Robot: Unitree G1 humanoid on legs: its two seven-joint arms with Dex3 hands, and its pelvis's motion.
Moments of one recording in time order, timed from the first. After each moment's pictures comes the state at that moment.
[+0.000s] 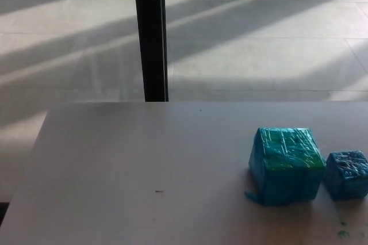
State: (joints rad) left_arm 0.02 0.74 0.23 1.18 -0.01 -0.07 -0.28; right_arm -0.04 -0.54 -0.55 1.04 0.13 -0.02 0.13
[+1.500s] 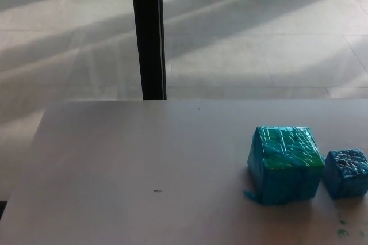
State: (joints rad) left_arm 0.00 0.76 0.25 1.25 -0.03 -0.10 -0.38; right_arm -0.31 -0.64 -0.60 0.27 0.44 0.19 0.09
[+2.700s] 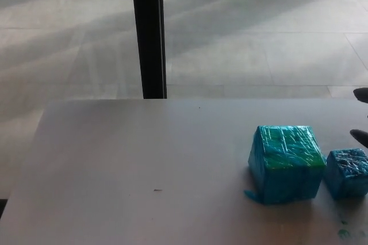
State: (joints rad) left_arm 0.00 0.76 0.26 1.26 -0.05 -0.10 -0.38; right_arm -0.48 -0.74 0.08 0.34 0.06 0.21 0.27
